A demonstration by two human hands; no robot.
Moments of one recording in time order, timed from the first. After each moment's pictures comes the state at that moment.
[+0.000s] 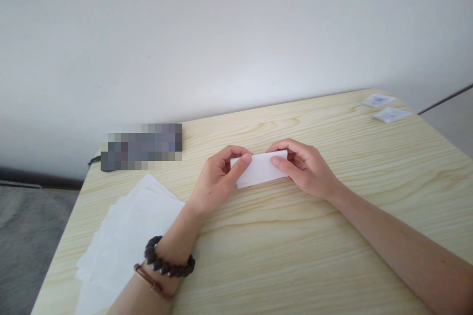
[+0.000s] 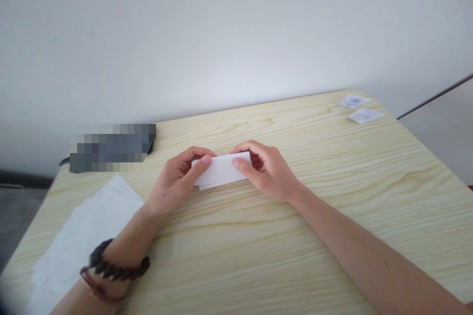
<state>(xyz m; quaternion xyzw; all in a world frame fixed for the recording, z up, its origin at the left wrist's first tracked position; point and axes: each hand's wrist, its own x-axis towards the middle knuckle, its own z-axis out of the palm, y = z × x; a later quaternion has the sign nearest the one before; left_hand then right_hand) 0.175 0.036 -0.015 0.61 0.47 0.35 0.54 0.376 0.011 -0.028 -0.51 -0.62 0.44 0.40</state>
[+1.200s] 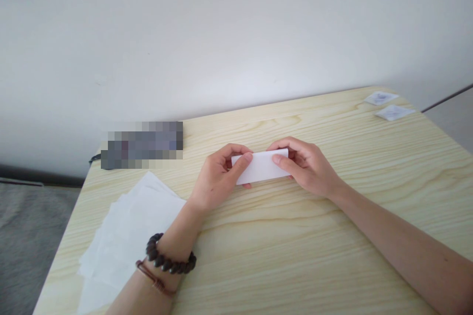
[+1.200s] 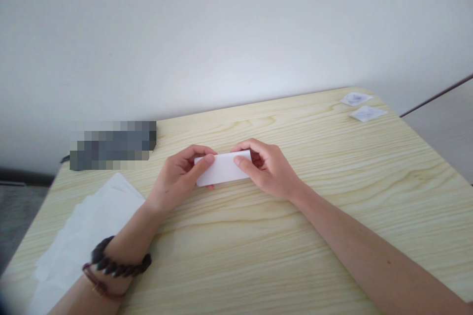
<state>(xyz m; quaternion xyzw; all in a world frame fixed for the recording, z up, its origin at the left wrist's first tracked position) 0.176 0.037 -0.019 0.58 0.46 0.34 0.58 0.376 0.011 -0.029 -0.50 -0.63 0.44 0.41</state>
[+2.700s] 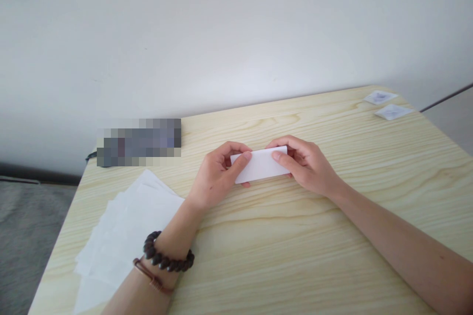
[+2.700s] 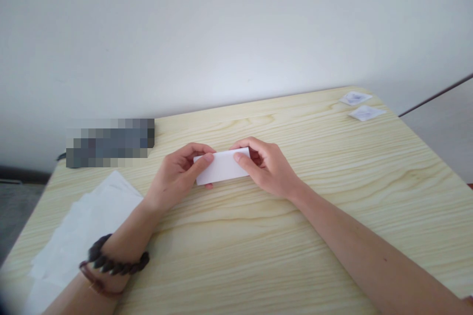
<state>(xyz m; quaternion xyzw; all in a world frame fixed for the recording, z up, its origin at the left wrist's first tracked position) 0.175 0.036 -0.022 0.57 0.46 0.34 0.59 0.378 0.011 -0.028 -0.51 -0.64 0.42 0.40</state>
